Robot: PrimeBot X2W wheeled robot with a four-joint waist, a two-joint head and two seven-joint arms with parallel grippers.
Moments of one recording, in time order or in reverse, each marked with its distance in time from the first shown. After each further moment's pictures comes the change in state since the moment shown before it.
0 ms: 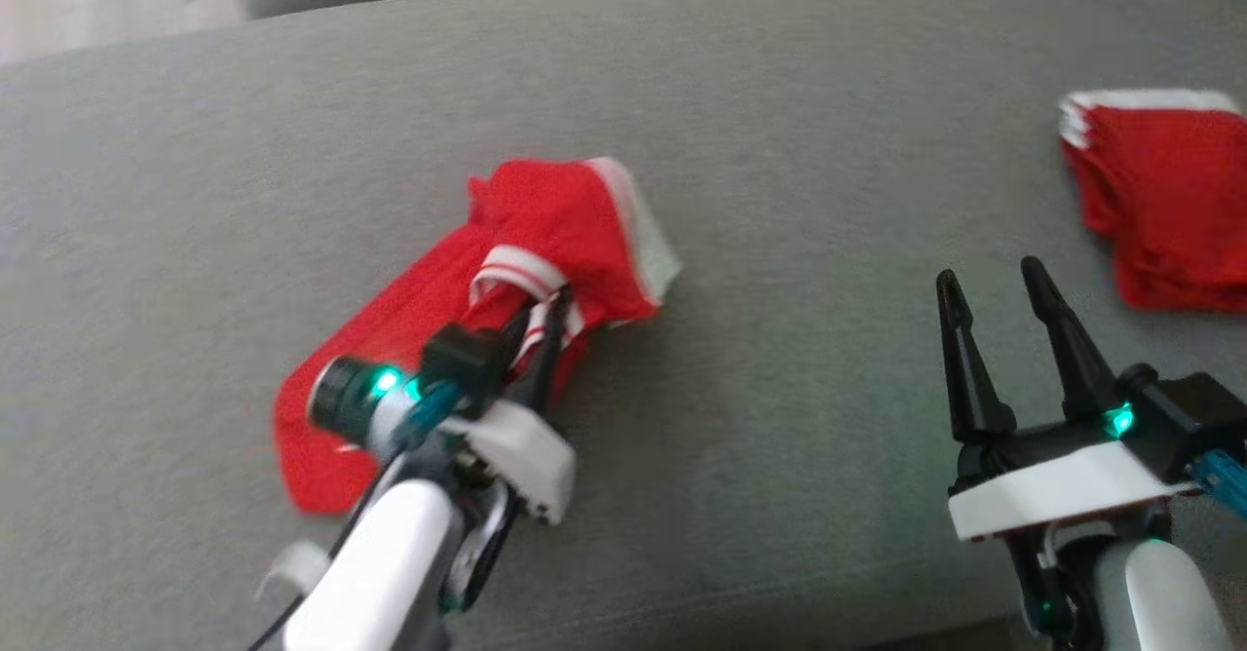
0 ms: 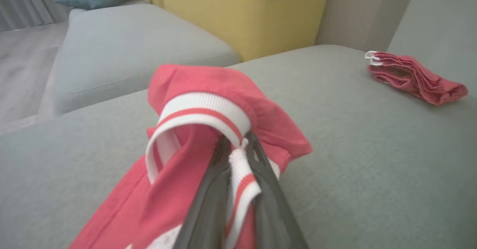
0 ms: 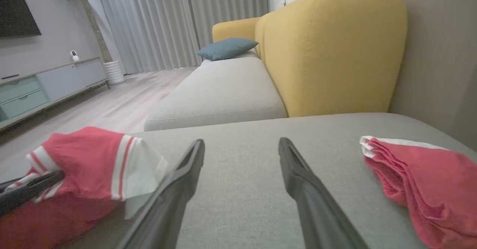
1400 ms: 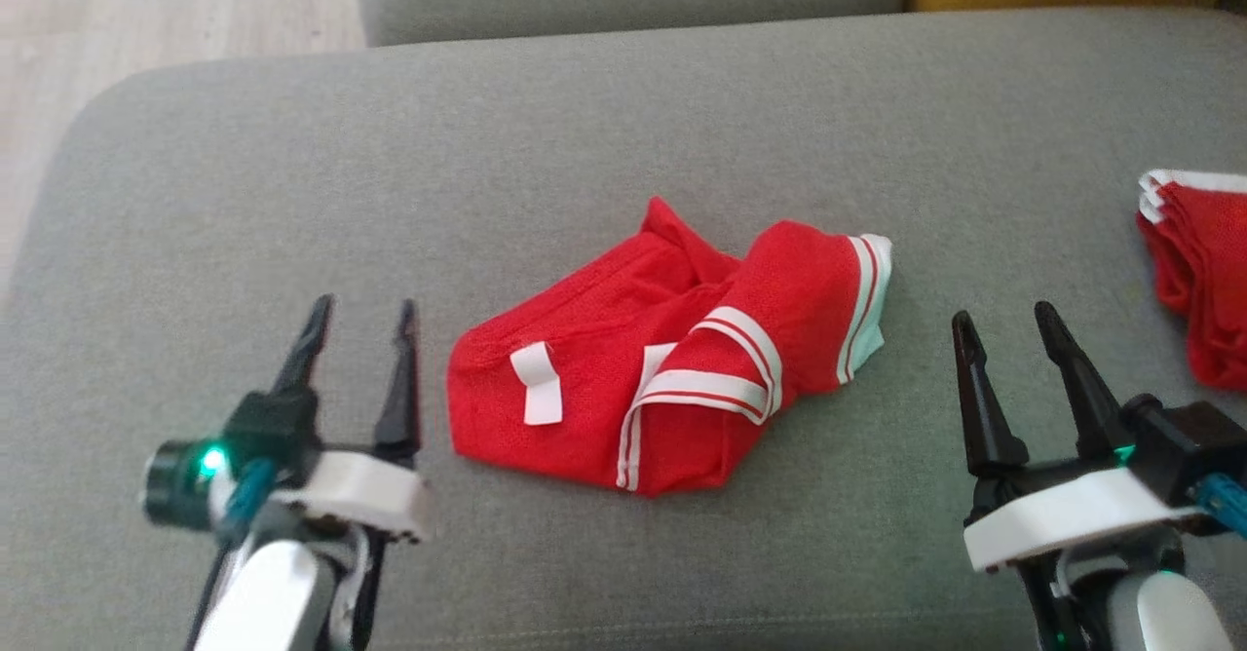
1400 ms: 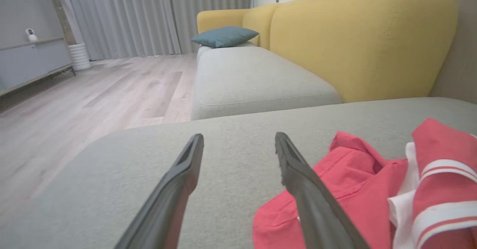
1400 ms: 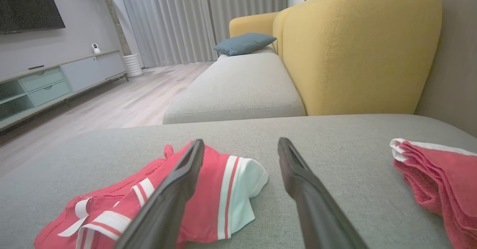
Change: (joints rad) left arm 0.116 0.107 0.127 -0.056 -0.064 0.140 -0.180; right arm 0.052 0.002 -0.036 0.024 -0.009 0.000 0.024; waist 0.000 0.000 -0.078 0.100
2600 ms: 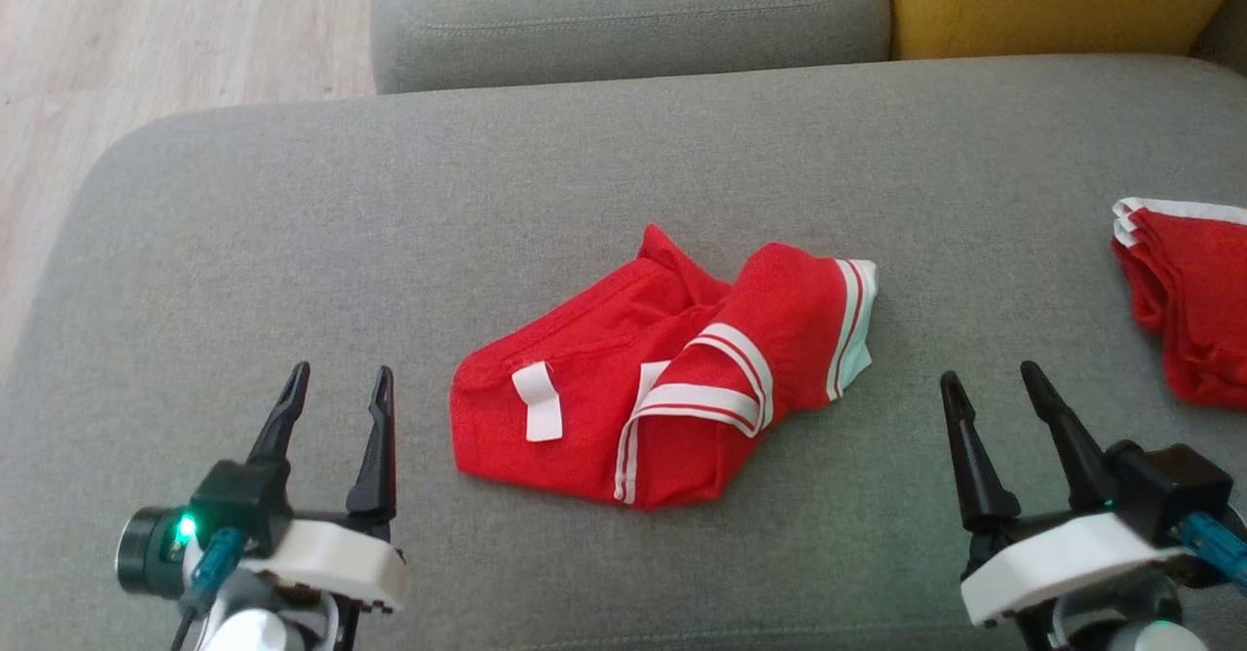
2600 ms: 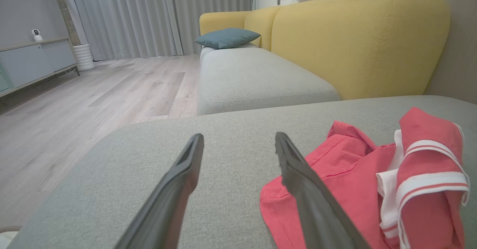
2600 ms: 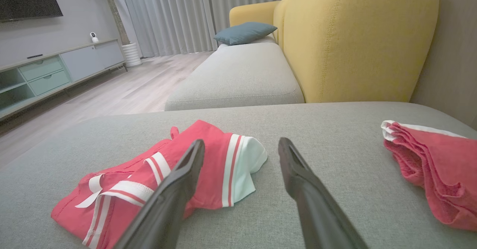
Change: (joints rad) left arm 0.148 0.065 0.034 -0.077 -0.038 -0.012 -0.013; right arm 0.094 0.001 0.007 -0.026 -0.008 0.000 0.050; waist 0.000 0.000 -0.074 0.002
